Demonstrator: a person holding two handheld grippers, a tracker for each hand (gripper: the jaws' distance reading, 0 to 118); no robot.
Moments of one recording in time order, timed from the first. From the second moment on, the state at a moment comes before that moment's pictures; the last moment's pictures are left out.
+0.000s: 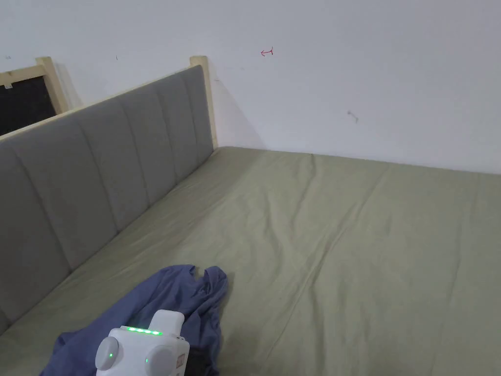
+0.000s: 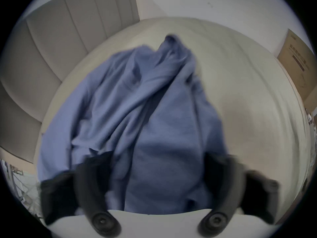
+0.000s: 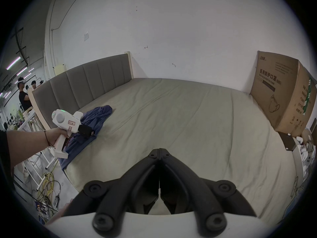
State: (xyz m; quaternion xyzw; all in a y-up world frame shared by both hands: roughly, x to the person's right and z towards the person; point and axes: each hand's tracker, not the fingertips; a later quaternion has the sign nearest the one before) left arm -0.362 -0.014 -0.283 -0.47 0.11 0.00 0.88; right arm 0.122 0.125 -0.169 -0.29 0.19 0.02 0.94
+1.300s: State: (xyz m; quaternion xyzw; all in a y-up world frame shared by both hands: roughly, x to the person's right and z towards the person) left arm 0.024 0.295 -0.184 -0.16 -0.27 -0.05 0.95; right arm 0.304 0.220 -0.033 -0.13 0.03 -0.03 0.99
